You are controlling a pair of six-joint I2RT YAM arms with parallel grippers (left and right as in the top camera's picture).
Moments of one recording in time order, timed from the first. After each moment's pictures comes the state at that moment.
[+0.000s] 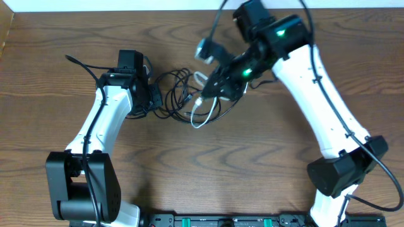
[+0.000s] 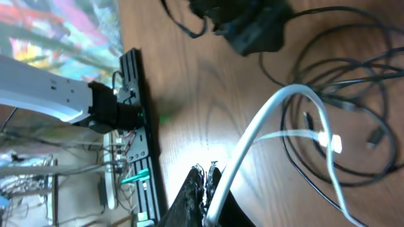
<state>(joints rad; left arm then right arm) -0.05 1.68 1.19 -0.83 0.13 -0.33 0.52 1.97 2.15 -1.47 -0.80 -0.48</state>
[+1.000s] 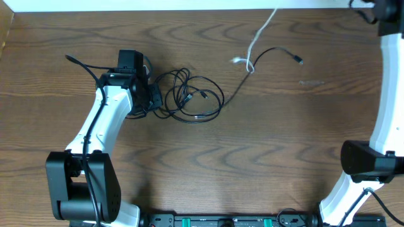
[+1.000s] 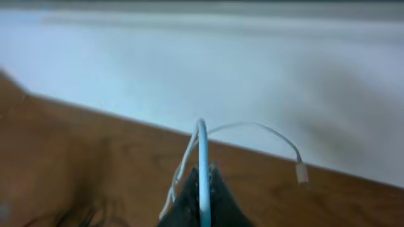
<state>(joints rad) -0.05 1.68 1.19 -0.83 0.13 -0.33 -0.03 1.98 2.52 -0.96 -0.41 -0.01</state>
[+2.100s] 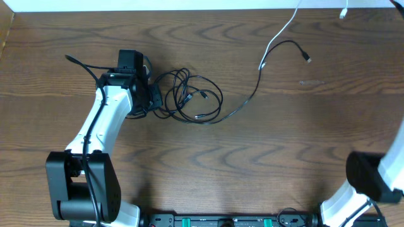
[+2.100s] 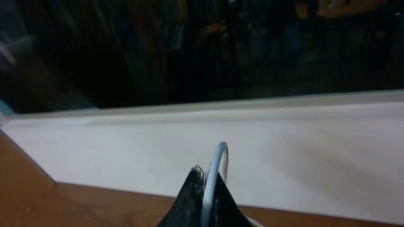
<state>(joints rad) -0.05 1.68 1.19 -0.83 0.13 -0.33 -0.06 1.87 2.76 -1.01 -0.36 0.24</state>
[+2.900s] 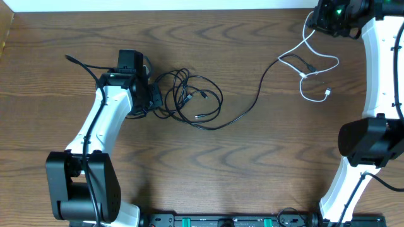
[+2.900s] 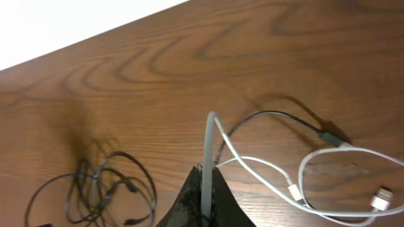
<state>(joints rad) -0.05 1.68 1.19 -0.83 0.13 -0.33 -0.06 2.13 2.33 -1.23 -0.36 0.24</state>
